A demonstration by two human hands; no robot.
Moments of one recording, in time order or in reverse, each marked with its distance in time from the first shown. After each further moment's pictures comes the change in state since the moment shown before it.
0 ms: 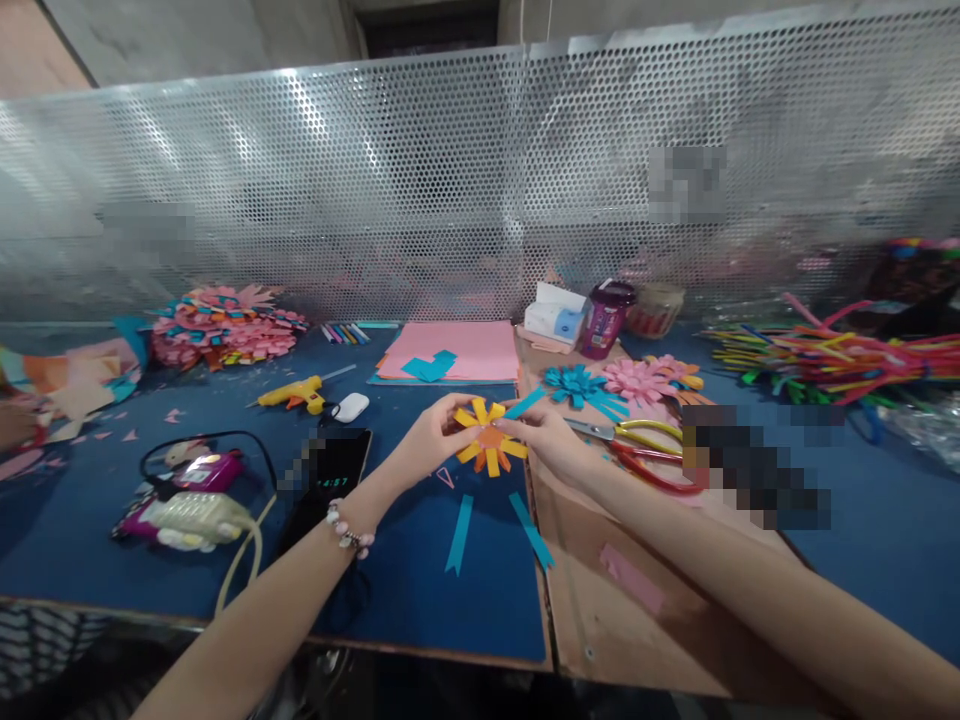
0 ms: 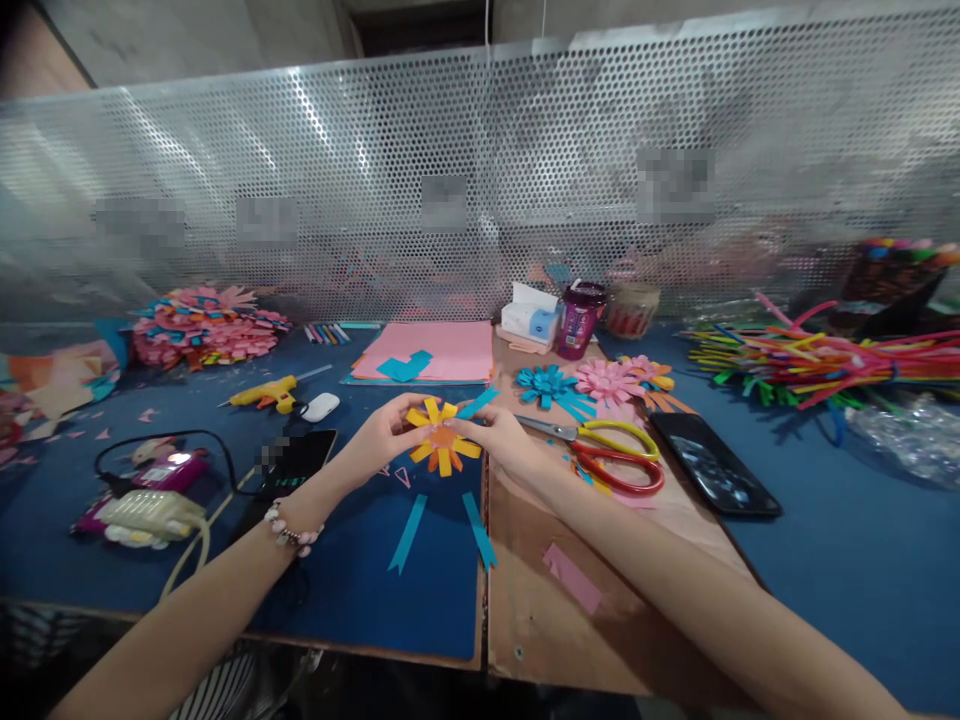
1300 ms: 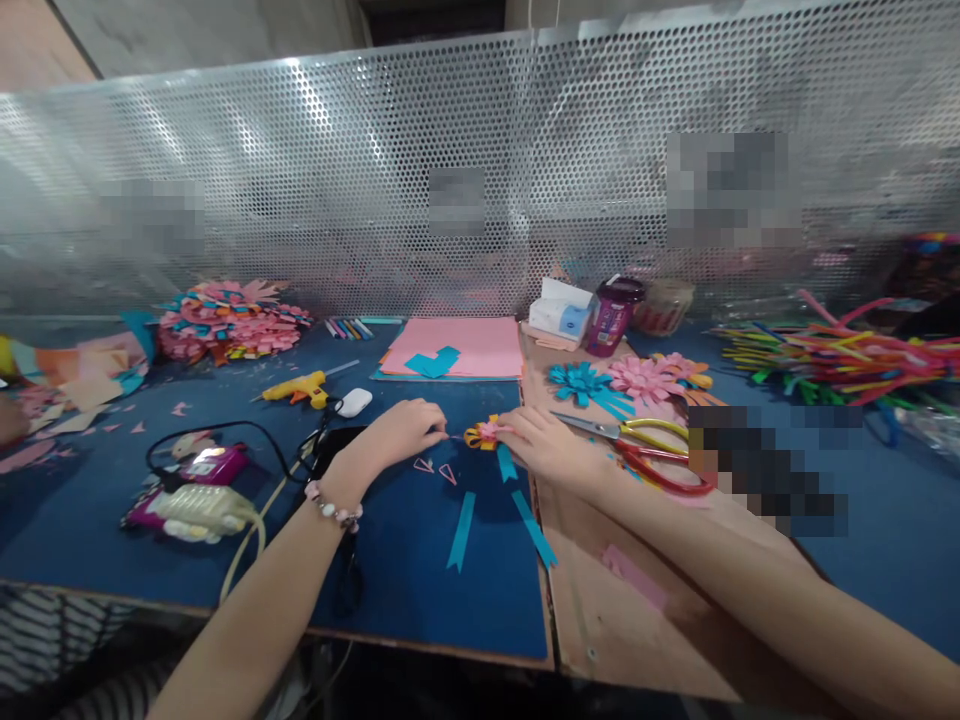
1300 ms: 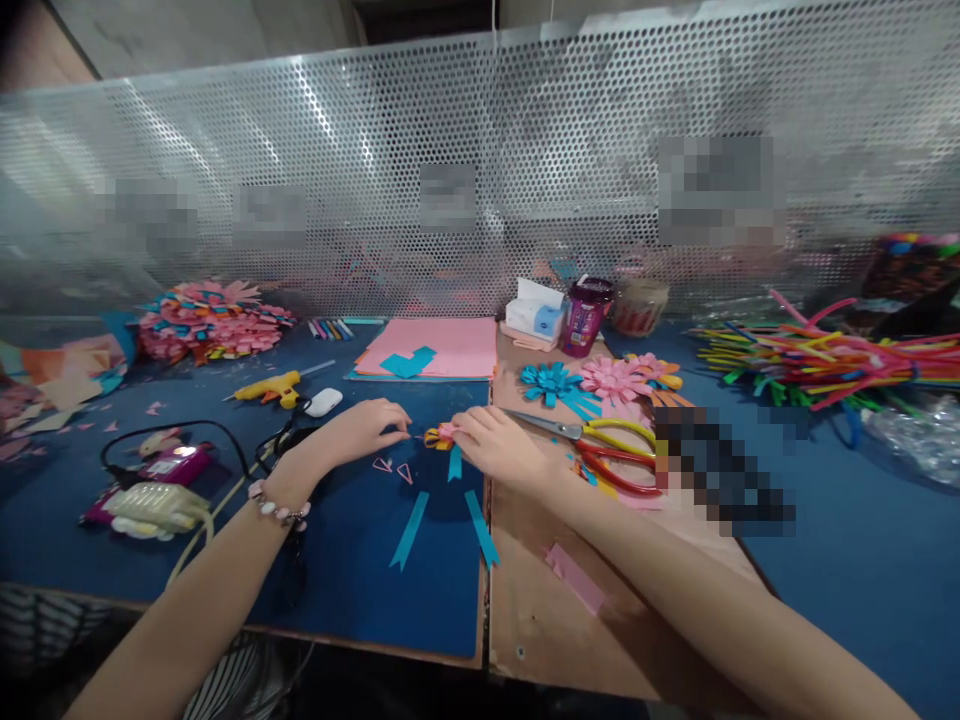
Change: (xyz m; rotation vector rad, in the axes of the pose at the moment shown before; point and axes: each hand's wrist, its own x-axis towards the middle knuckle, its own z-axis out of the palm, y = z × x) left_hand 0.010 -0.026 -0.062 0.869 -0.216 0.211; right_hand -0.006 0.005 -0.014 -1.589 -0.181 -0.950
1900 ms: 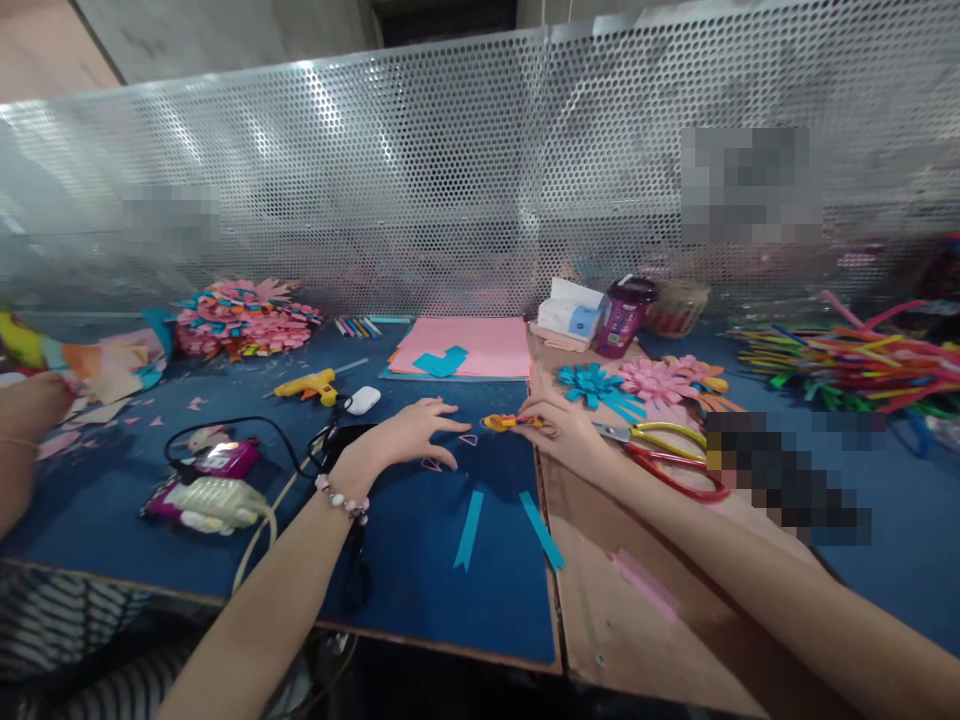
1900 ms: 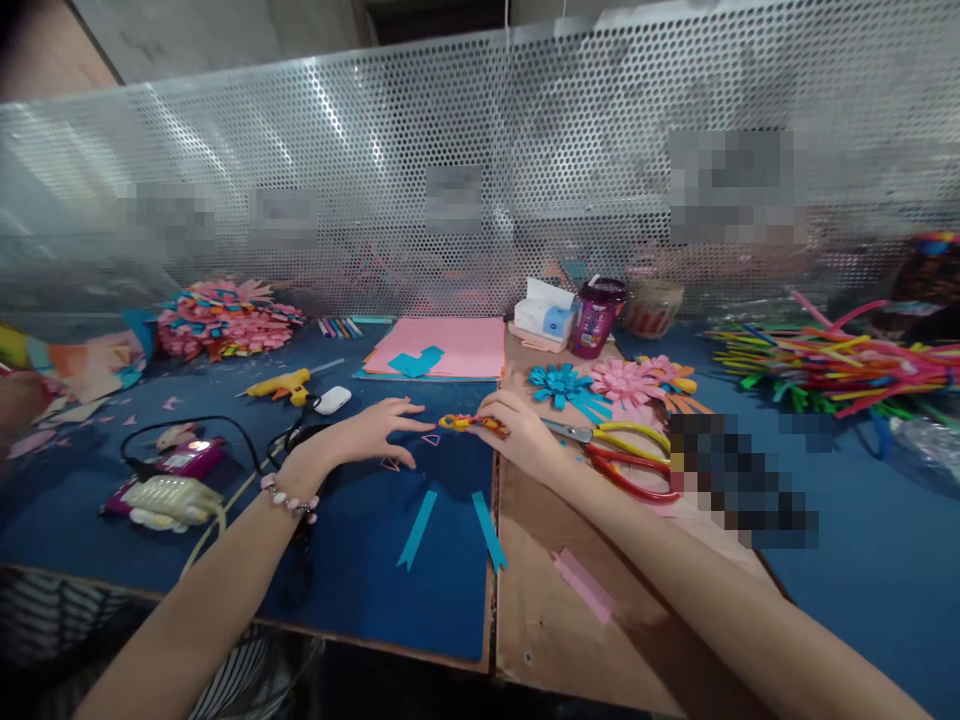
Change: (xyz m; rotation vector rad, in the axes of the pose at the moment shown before) left_hand -0.002 -0.012 0.000 0.254 -0.296 -0.063; right_hand -0.008 0.023 0.021 0.600 0.328 0.293
